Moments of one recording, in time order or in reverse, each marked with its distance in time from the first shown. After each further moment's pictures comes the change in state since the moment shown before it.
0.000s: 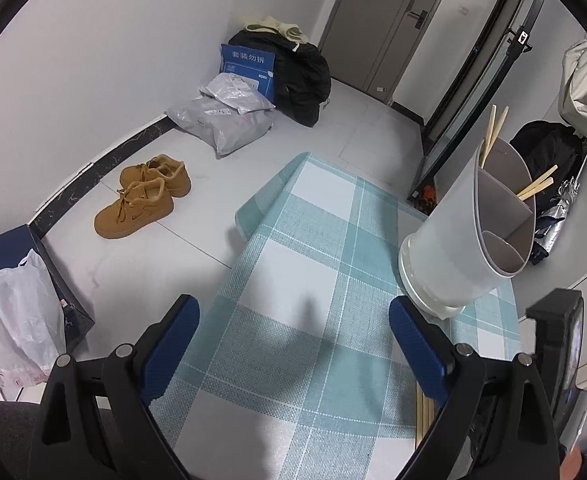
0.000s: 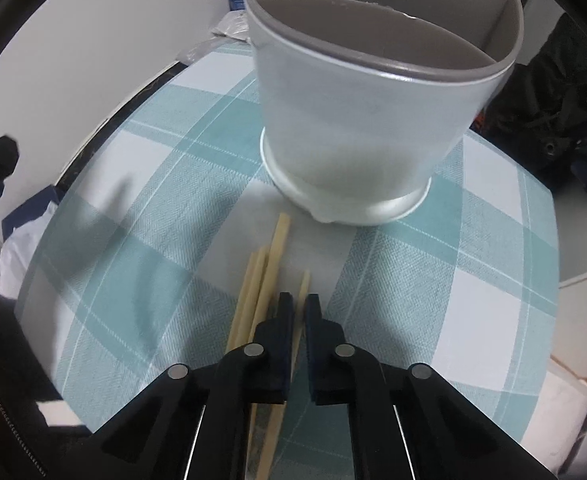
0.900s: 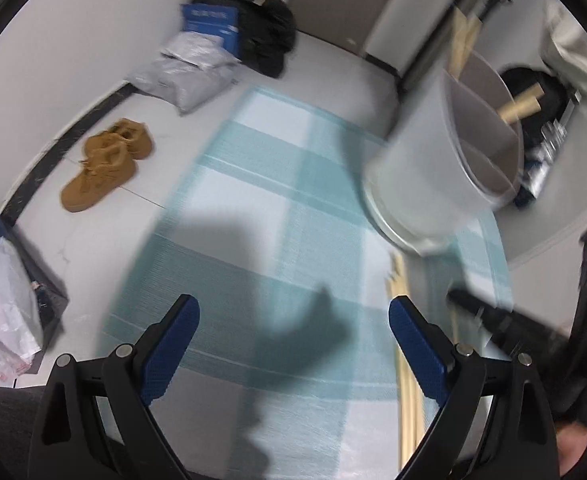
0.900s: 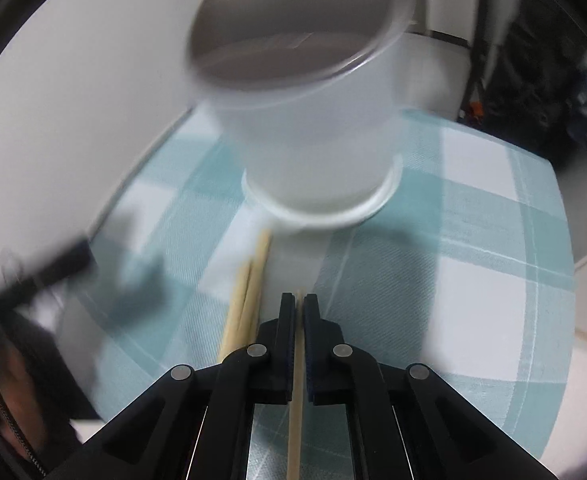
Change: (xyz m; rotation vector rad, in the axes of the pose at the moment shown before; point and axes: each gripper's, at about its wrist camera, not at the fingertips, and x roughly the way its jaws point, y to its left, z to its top) left arm 0.028 -0.034 -0.028 0.094 0.186 -0.090; right arm -0.035 -0.041 -0.018 0.180 -0.159 0.177
